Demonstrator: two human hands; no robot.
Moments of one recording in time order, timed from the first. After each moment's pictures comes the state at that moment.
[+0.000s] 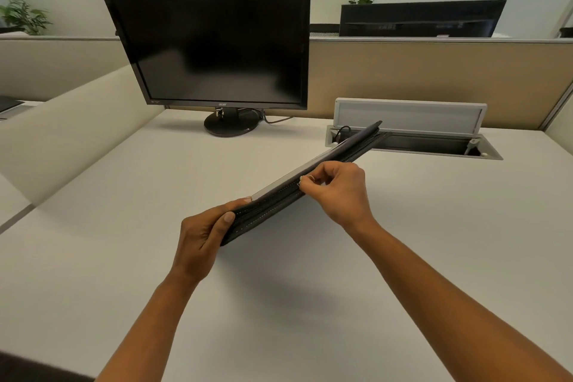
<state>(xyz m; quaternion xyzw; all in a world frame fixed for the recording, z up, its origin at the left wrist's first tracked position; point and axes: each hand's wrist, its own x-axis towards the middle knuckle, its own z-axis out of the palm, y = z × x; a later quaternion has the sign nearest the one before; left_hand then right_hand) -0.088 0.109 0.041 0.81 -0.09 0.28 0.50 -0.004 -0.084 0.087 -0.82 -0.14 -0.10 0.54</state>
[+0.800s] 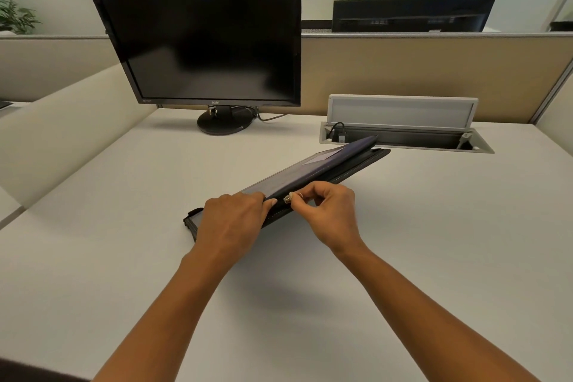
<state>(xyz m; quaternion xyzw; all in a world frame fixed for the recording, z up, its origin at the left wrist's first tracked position) -0.064 0.056 0.082 0.99 0.04 0.10 -0.10 -0.024 -0.083 0.058 -0.80 -0.14 -0.11 0.56</state>
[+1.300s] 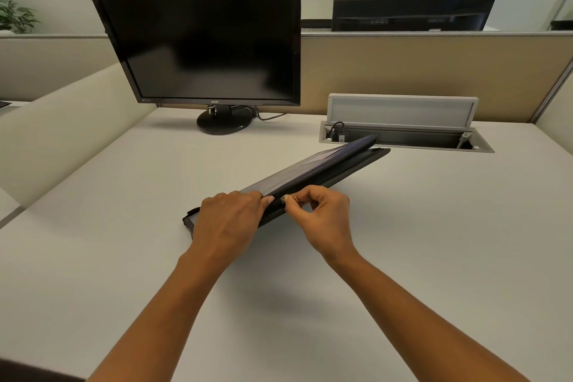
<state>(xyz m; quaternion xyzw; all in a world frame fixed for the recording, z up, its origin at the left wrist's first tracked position) -0.066 0.058 0.085 0.99 0.05 0.10 -0.08 -0.028 -0.076 0.048 -0.79 -0.15 -0.14 0.58</state>
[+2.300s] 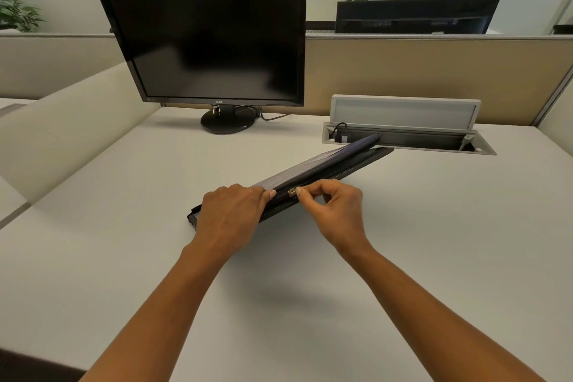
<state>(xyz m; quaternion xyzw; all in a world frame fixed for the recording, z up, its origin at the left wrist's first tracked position) -0.063 0.066 0.086 0.99 0.05 0.11 -0.06 -0.022 -0.086 0.054 -0.79 -0.15 -0.17 0.57</state>
